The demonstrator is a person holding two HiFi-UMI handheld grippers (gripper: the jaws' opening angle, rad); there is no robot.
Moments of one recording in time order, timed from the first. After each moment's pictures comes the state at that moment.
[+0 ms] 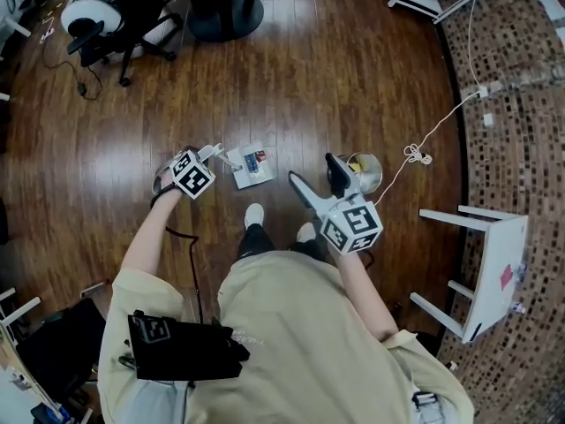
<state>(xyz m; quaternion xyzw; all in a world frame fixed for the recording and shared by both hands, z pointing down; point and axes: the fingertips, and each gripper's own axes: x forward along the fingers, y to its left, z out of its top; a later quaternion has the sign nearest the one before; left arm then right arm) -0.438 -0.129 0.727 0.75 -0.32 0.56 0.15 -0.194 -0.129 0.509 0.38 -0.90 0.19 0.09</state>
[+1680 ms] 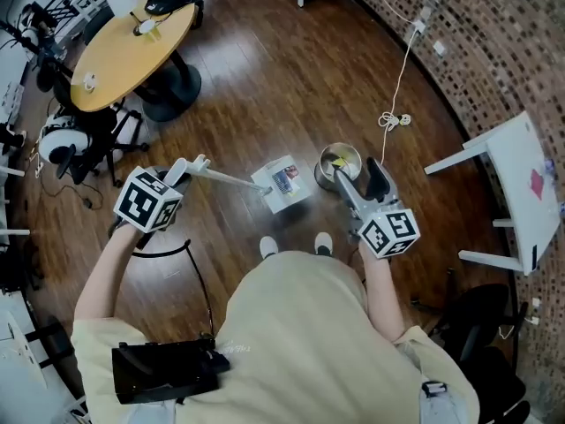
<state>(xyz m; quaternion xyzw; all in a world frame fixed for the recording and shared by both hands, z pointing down) -0.238 -0.126 0.440 0.82 -0.22 0.52 0.11 0.100 -0.050 0.439 0.61 -0.77 0.16 -0.08</state>
